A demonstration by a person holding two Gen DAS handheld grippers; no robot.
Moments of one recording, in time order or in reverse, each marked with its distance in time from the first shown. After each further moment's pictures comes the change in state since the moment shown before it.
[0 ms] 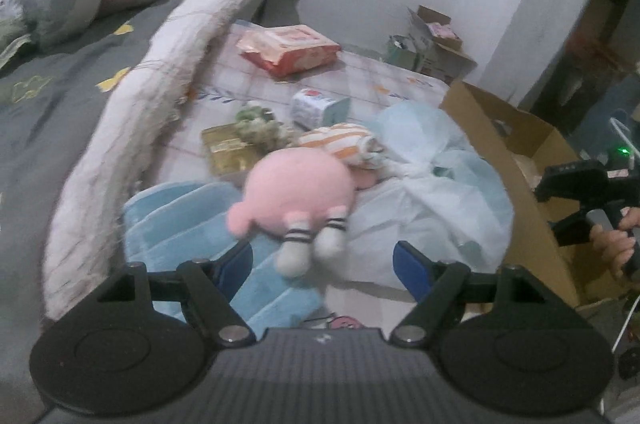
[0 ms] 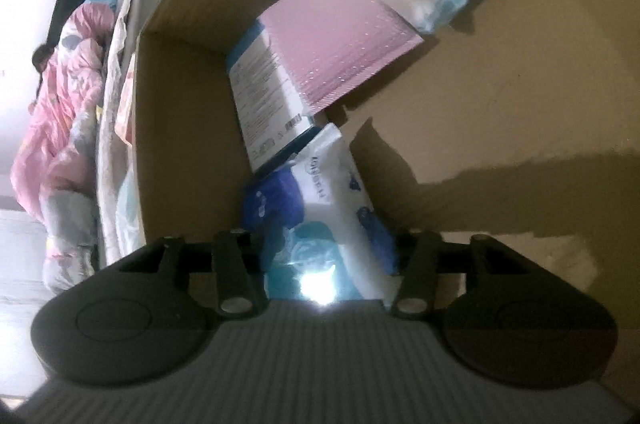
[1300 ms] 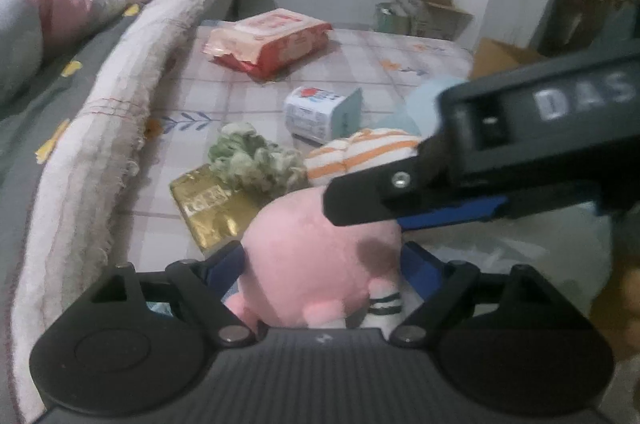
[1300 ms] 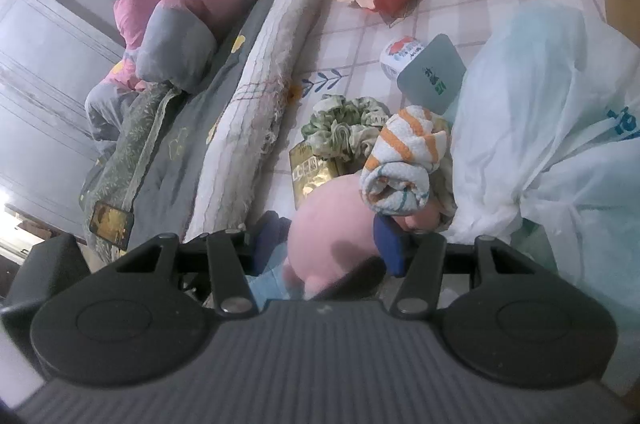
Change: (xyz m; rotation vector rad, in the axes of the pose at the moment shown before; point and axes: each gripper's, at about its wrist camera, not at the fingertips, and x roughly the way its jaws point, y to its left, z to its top) left arm 0.104 -0.008 0.045 0.221 0.060 0.060; right arm 0.073 0.222 -0.138 -0.559 0.068 0.231
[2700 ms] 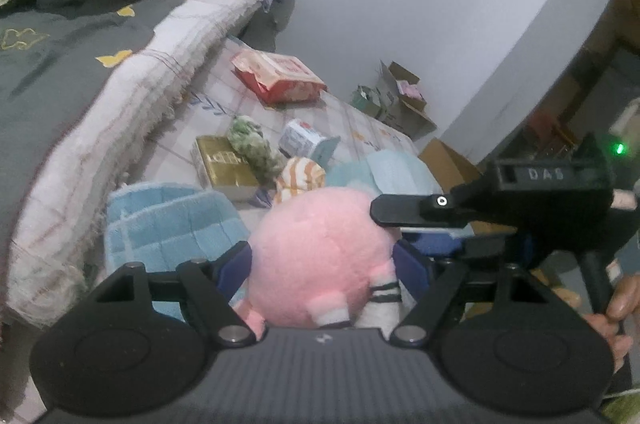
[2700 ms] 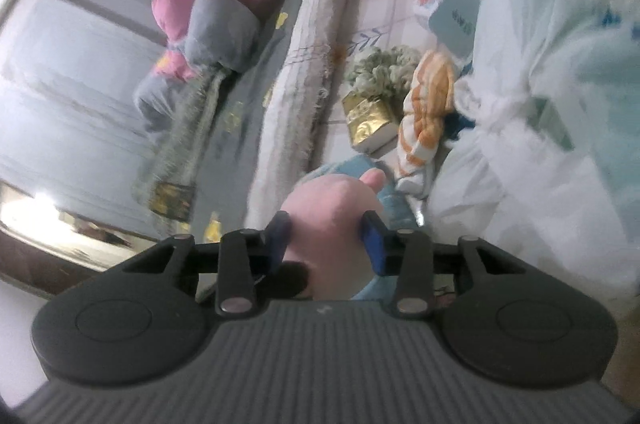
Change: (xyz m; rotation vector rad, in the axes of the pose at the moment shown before) left arm -0.092 0.048 -0.077 -0.367 -0.200 -0.277; right arm -0.043 0.016 -0.037 0.030 0.066 0.095
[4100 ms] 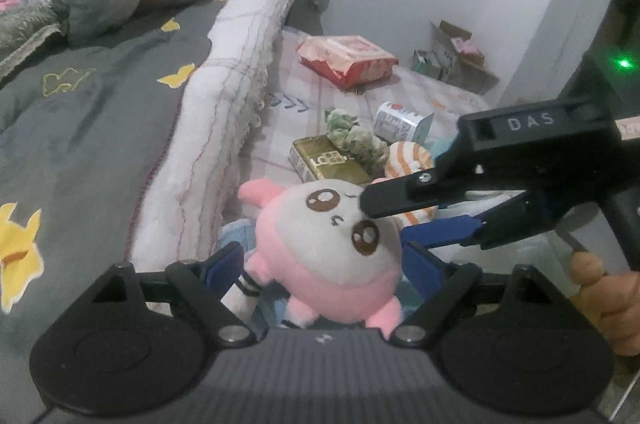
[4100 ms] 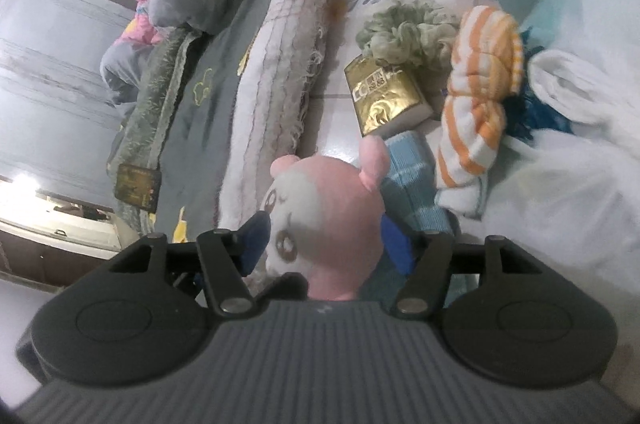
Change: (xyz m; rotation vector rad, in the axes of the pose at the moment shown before) left arm 0.014 0.043 0.026 0.155 0.091 0.238; right arm 0.106 0.015 0.019 0.037 0.135 -0.032
